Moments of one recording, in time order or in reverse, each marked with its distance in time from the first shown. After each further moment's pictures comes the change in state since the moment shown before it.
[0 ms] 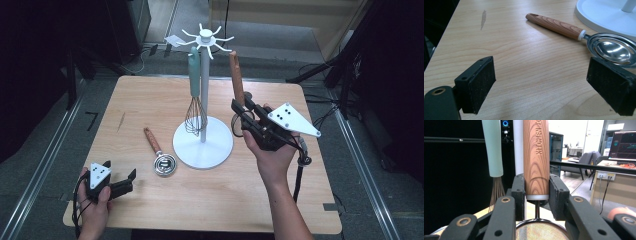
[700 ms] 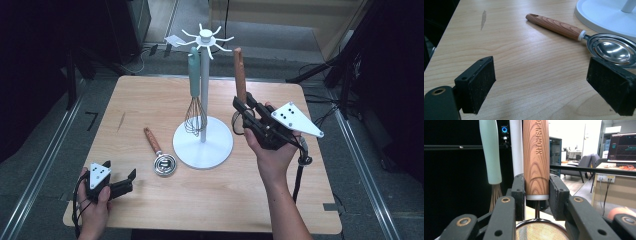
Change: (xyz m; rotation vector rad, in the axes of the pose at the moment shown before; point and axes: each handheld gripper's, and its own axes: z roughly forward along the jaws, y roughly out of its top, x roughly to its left) left arm 0.000 0.000 0.000 0.000 0.000 -0.003; right arm -0.002 0.002 -0.001 -0.042 -0.007 0.028
